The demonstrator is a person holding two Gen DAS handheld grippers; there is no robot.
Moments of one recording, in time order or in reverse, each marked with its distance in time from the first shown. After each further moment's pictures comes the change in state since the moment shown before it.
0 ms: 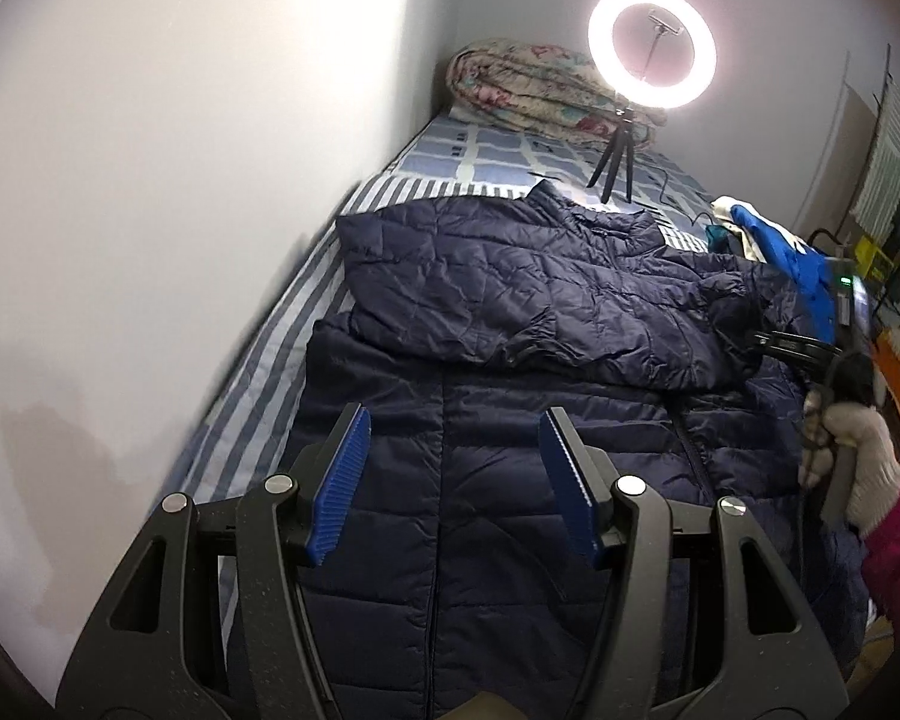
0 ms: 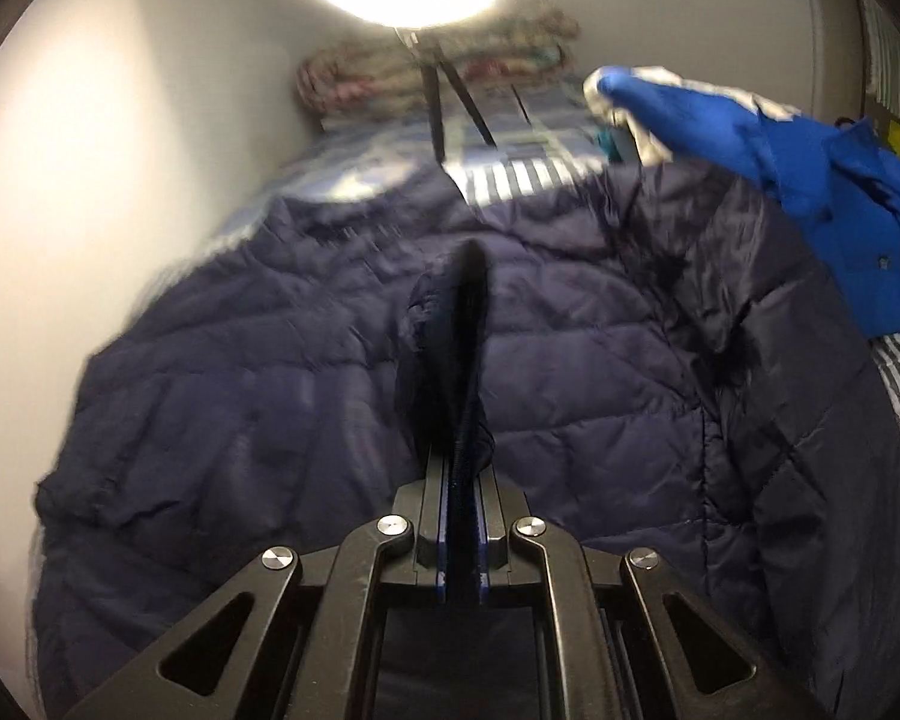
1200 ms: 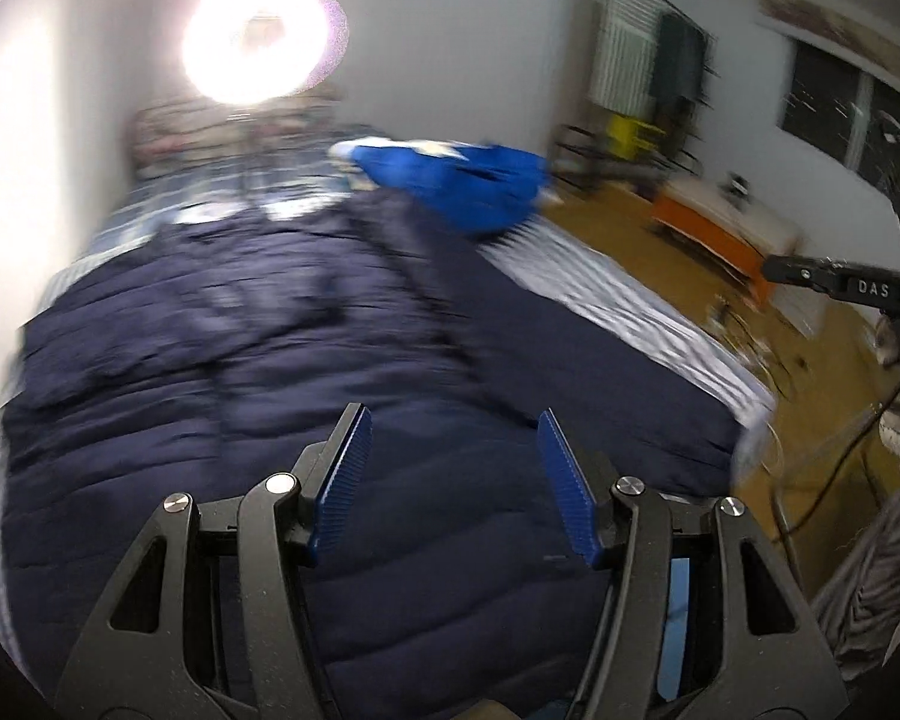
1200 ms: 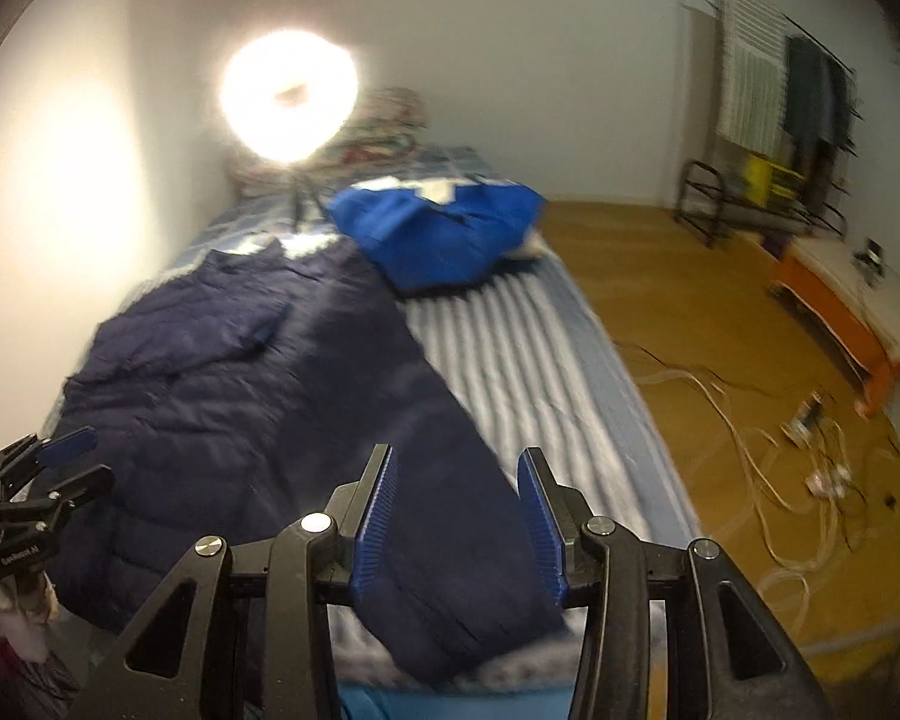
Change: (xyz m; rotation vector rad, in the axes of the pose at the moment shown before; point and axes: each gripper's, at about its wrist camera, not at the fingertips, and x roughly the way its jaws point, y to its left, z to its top) left arm -0.101 -0.297 -0.090 0.442 0.022 -0.494; right arm -0.382 -0.195 -0.174 0.028 -0.139 -0.234
